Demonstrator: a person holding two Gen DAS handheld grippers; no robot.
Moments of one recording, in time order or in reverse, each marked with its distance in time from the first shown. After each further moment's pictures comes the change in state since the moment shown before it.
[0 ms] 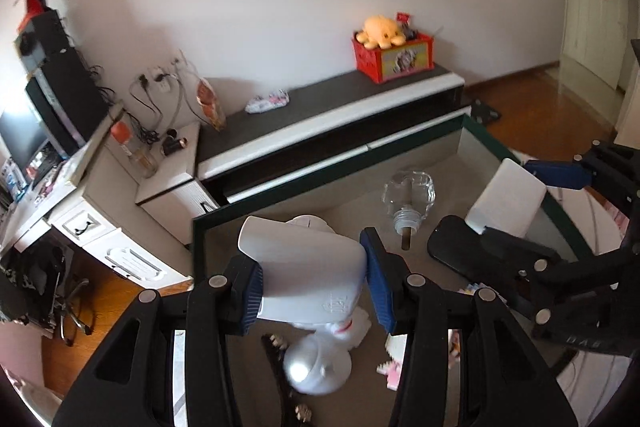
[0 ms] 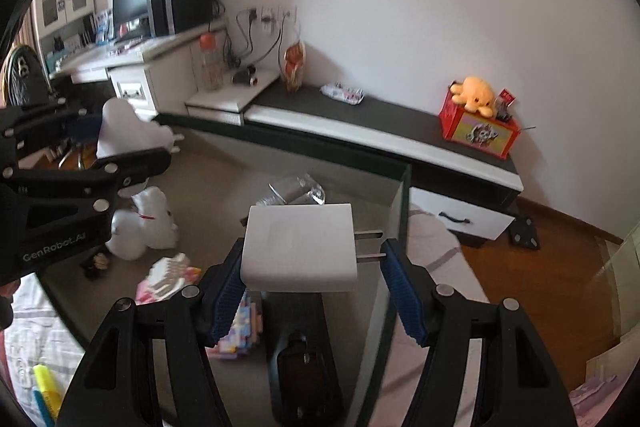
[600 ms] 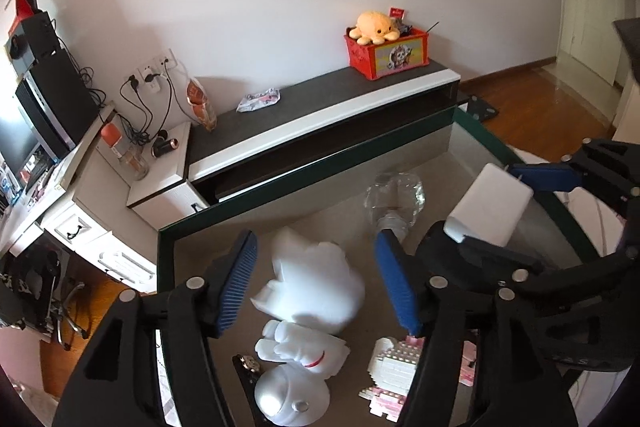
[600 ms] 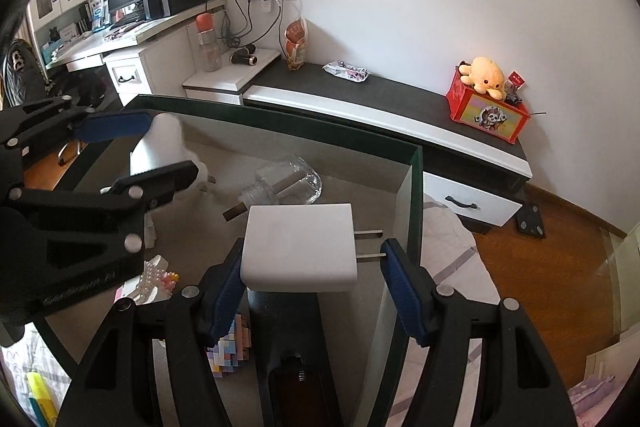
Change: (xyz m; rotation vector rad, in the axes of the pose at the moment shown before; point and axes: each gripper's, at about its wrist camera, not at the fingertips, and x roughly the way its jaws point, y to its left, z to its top) left arm 0.012 -0.016 0.002 0.007 -0.012 -0.012; right arm 0.021 -0.004 0.008 0.008 0.066 0.010
